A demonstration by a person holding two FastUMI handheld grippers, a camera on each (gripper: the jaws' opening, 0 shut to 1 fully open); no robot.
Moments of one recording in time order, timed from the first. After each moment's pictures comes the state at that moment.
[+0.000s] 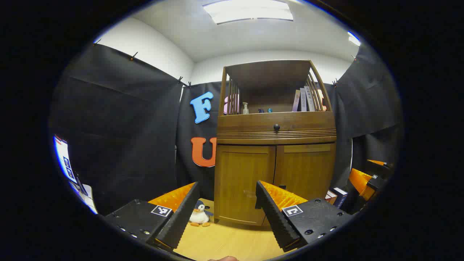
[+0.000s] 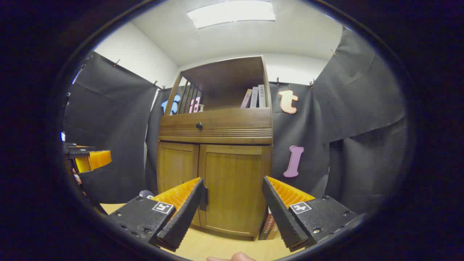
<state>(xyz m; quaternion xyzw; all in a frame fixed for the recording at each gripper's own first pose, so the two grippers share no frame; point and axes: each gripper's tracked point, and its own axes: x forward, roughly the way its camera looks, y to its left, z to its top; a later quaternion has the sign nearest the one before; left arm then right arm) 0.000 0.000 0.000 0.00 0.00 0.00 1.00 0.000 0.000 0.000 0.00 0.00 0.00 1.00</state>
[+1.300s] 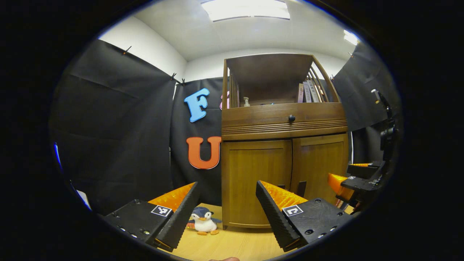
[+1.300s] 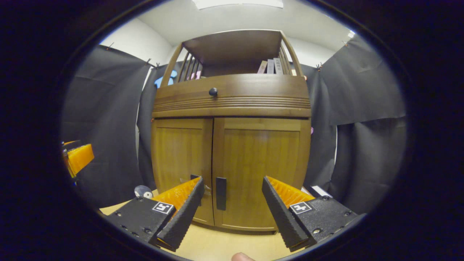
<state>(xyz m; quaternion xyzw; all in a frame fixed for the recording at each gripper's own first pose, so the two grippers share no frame) 0.068 0.066 -0.034 0.01 -0.01 -0.03 1.00 0.110 0.095 -0.071 0.00 0.10 -0.04 0.99</state>
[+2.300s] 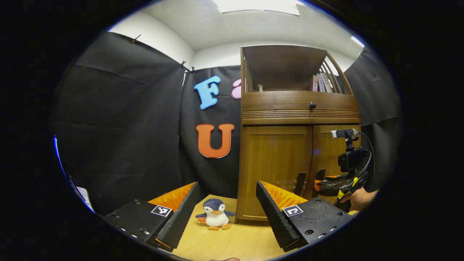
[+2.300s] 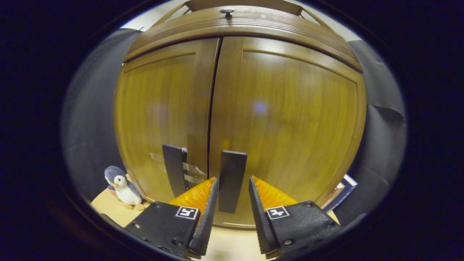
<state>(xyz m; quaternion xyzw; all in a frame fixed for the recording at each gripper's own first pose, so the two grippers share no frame) 0.090 0.118 -0.080 0.00 0.05 -0.03 1.00 0.237 0.106 -0.197 -0.02 0.23 -0.08 0.97</state>
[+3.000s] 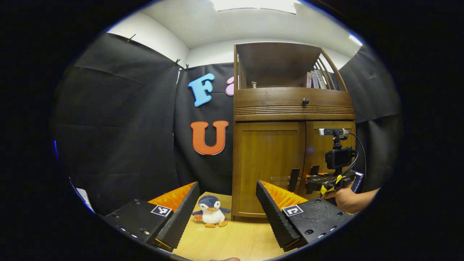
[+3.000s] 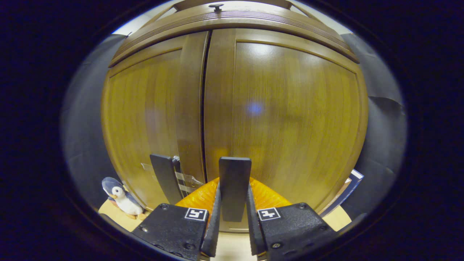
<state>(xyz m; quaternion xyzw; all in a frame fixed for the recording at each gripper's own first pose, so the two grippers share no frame) 0.079 0.109 -0.077 0.00 0.06 -0.03 1.00 0.259 0.104 -0.199 0.02 0.21 -0.12 0.97</state>
